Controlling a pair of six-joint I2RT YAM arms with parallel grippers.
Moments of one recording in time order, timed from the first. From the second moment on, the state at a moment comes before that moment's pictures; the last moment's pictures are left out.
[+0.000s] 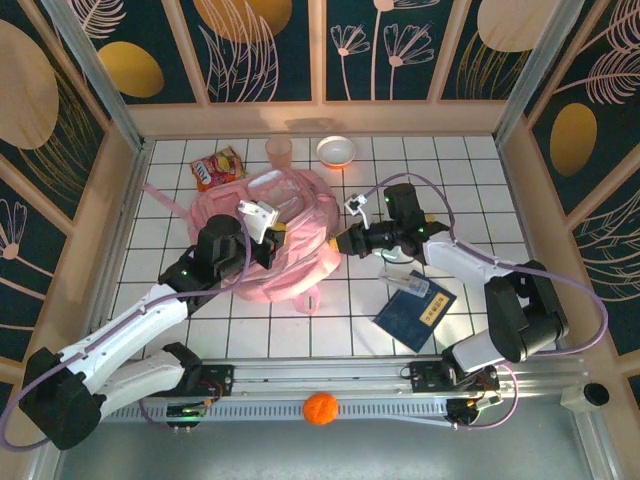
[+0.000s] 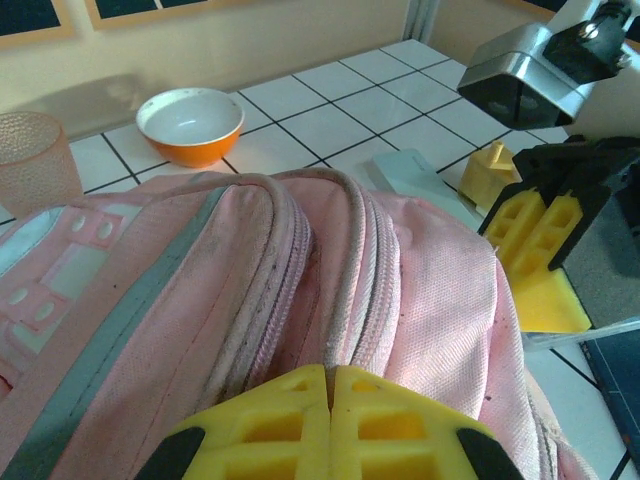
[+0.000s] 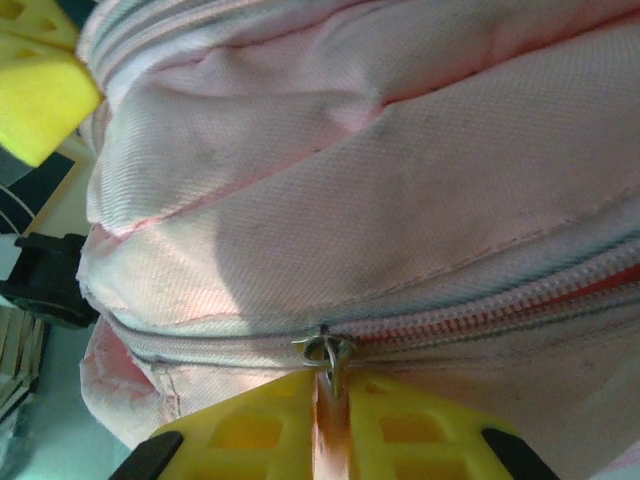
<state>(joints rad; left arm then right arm) -0.64 1.00 0.69 -0.06 0.10 -0.09 0.48 1.46 0.84 -0.06 -0.89 0.14</state>
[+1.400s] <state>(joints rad) -0.66 1.24 0.75 0.14 -0.01 -0.30 0.91 1.41 0.88 0.01 -0.33 0.79</state>
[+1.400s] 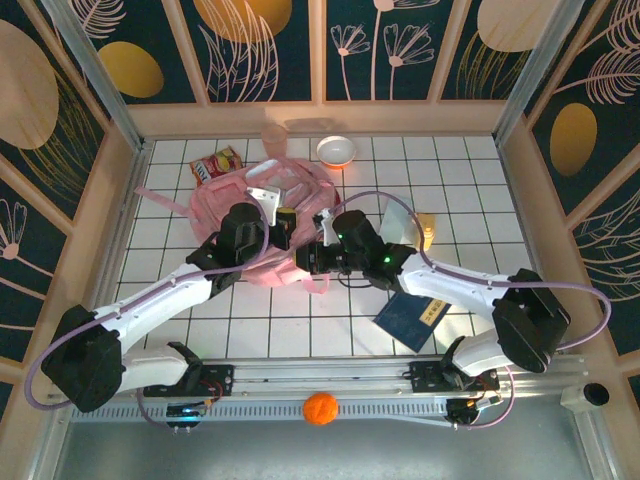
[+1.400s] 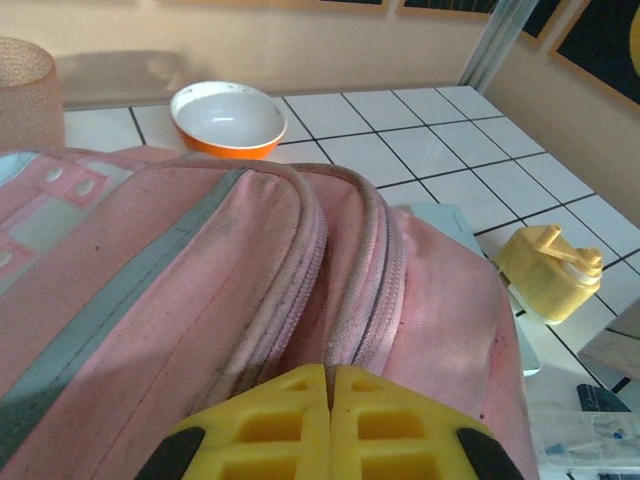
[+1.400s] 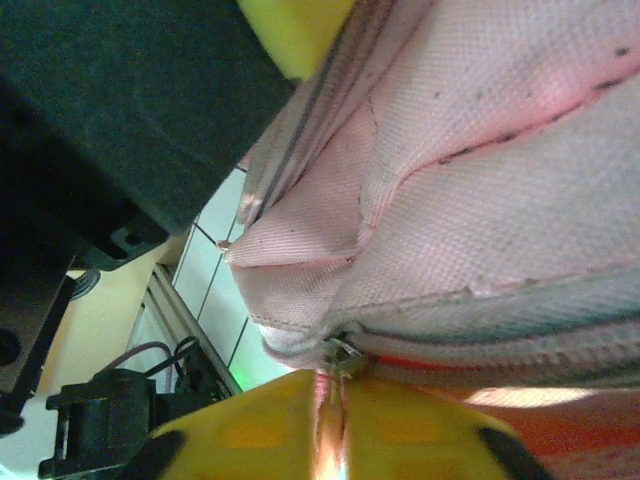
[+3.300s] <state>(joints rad) -0.59 0.74 0.71 -0.26 0.12 -0.42 1.01 1.41 0.71 0.54 0.23 1.25</state>
